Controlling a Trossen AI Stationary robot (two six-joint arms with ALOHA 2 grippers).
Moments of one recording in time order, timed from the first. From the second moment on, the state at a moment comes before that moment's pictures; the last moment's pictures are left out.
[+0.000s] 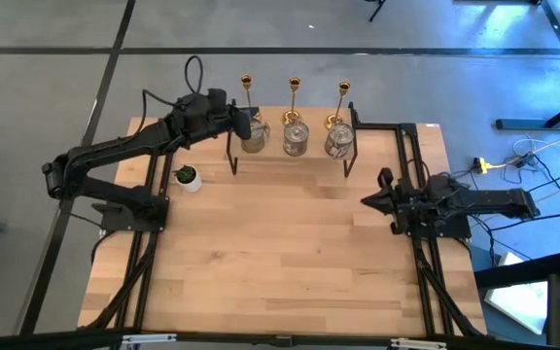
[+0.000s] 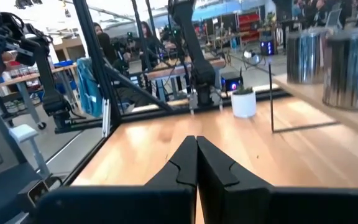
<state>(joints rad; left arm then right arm) 0.46 1.18 1.05 -0.02 -0.15 -0.63 0.05 0.10 0.10 0.04 -0.04 0.21</state>
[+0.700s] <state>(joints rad) 0.44 1.18 1.05 -0.02 -0.14 -0.64 0.04 0.10 0.07 -0.07 -0.08 0.22</state>
